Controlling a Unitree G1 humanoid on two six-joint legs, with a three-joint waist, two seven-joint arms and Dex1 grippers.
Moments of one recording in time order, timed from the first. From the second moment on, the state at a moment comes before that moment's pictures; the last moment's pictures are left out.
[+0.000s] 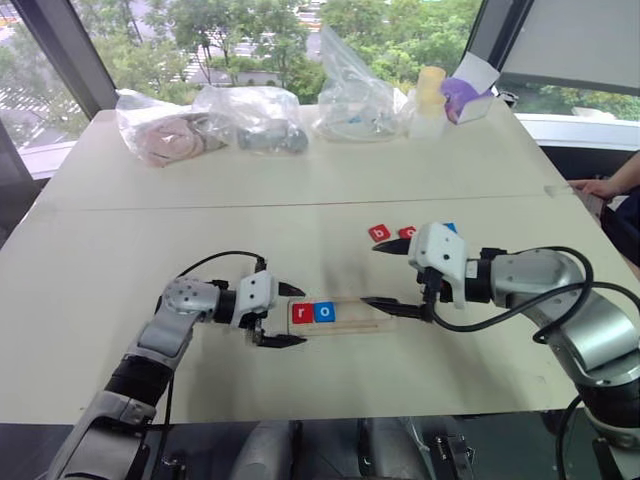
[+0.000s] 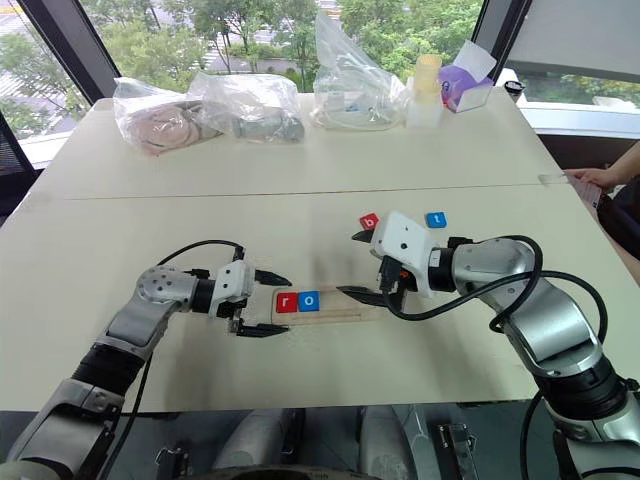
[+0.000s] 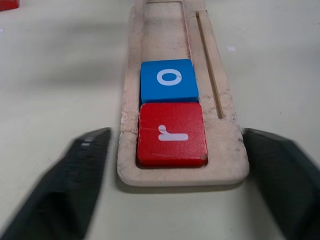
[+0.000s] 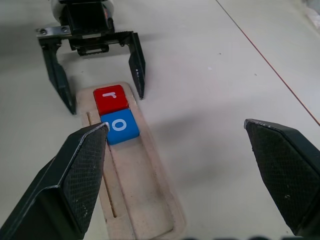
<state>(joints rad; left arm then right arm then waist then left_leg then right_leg) -0.36 0.53 -0.25 0.19 -0.12 -0.03 -1.28 -0.38 -0.81 0.11 -0.52 0.37 0.67 0.91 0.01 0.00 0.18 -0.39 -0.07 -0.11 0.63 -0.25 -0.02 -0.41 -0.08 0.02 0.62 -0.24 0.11</state>
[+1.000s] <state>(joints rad) 0.05 0.79 0.09 -0.19 -0.43 0.21 -1.08 -0.76 -0.28 0.22 0.28 0.06 0.74 0.41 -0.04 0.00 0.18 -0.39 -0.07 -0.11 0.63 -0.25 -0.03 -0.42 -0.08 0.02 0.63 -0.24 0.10</state>
